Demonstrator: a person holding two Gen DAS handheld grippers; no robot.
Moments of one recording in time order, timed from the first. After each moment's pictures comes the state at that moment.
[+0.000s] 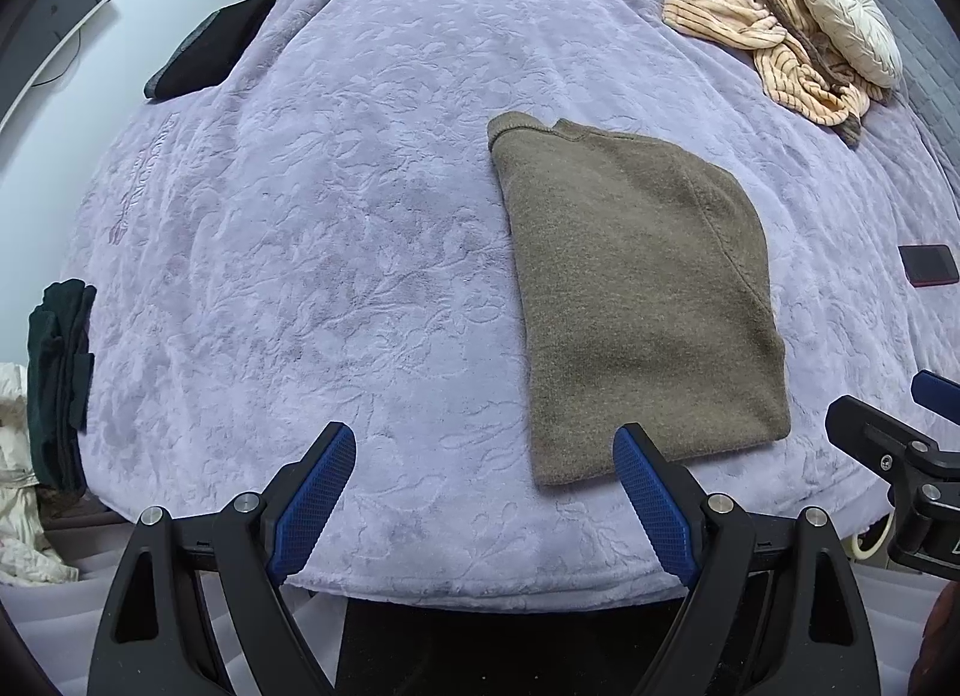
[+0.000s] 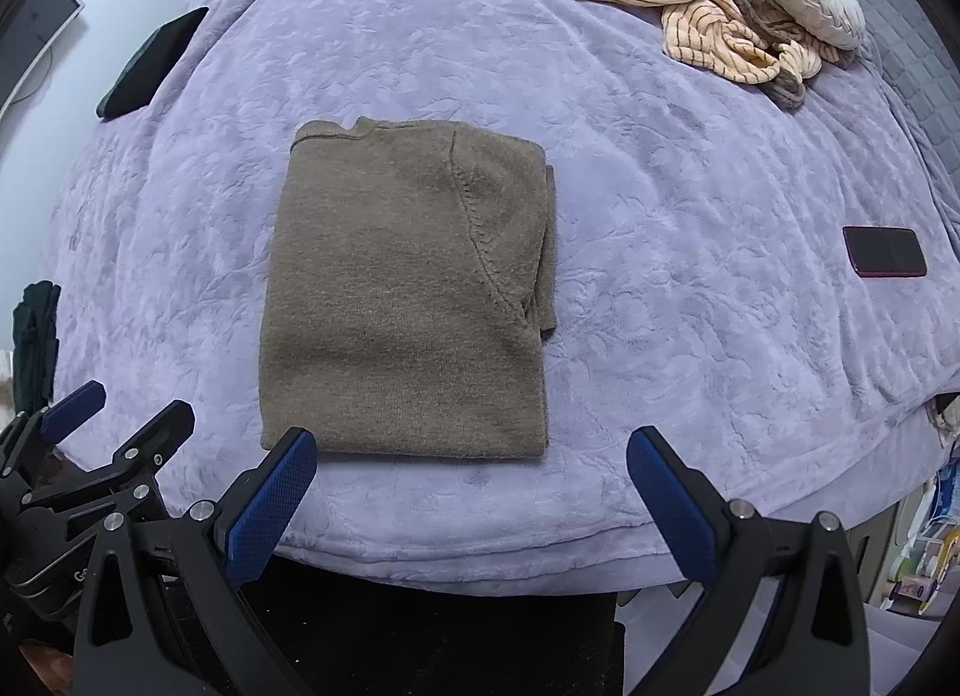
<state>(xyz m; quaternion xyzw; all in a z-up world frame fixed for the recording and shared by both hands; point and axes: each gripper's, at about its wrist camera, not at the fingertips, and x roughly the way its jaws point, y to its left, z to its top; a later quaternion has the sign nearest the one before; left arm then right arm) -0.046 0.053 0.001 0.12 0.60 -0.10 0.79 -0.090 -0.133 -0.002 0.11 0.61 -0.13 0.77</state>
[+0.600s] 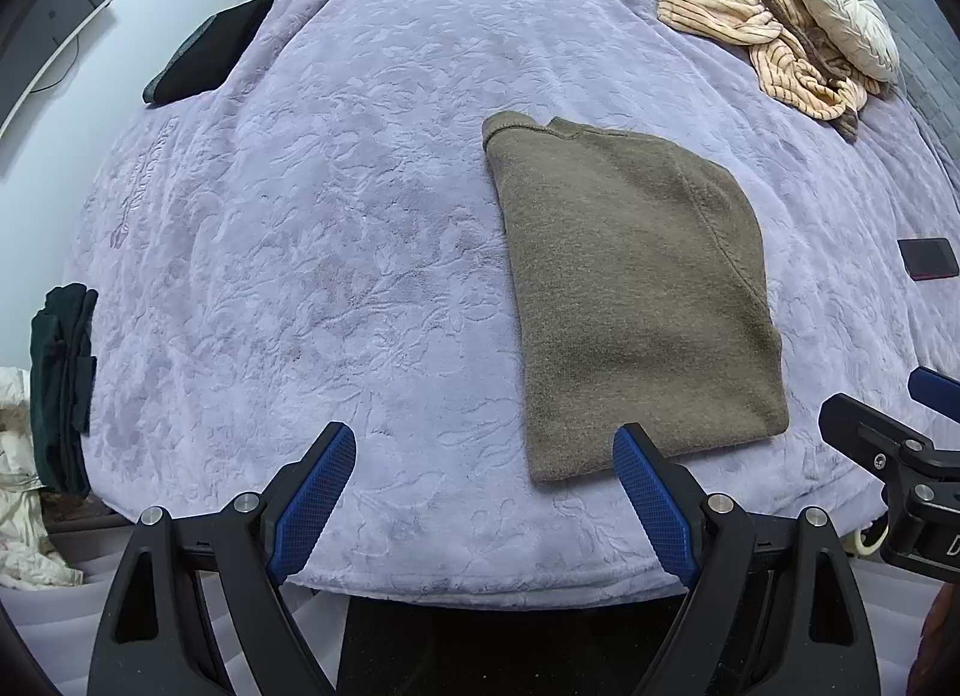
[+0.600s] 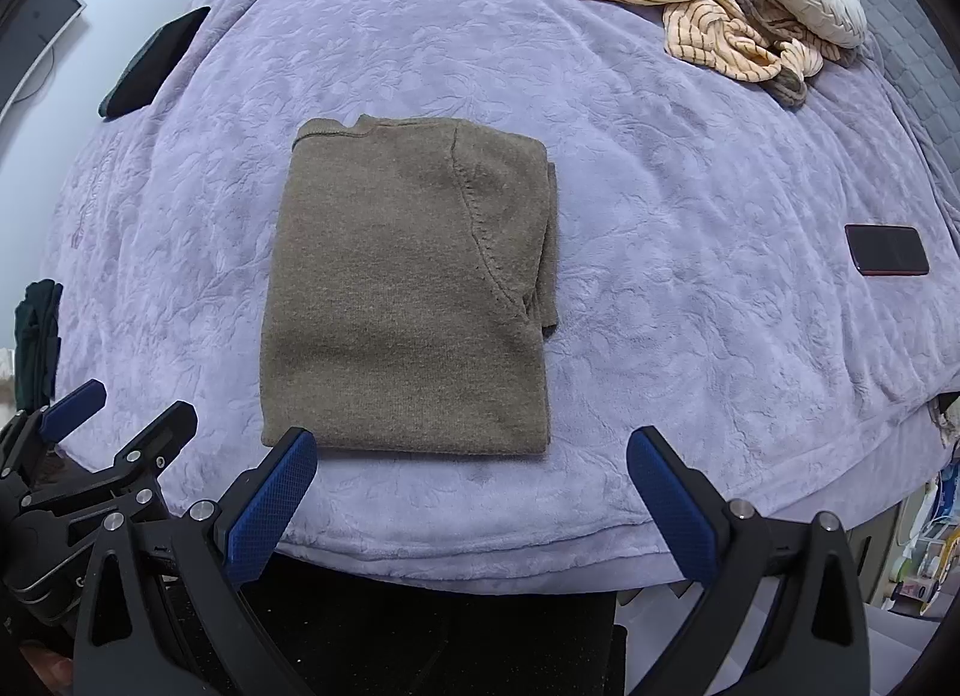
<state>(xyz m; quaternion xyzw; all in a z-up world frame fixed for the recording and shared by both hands) -0.050 0.049 0.003 0.13 0.60 -0.10 0.79 -0.092 -0.132 -0.002 0.11 0.61 -0.13 0.77</state>
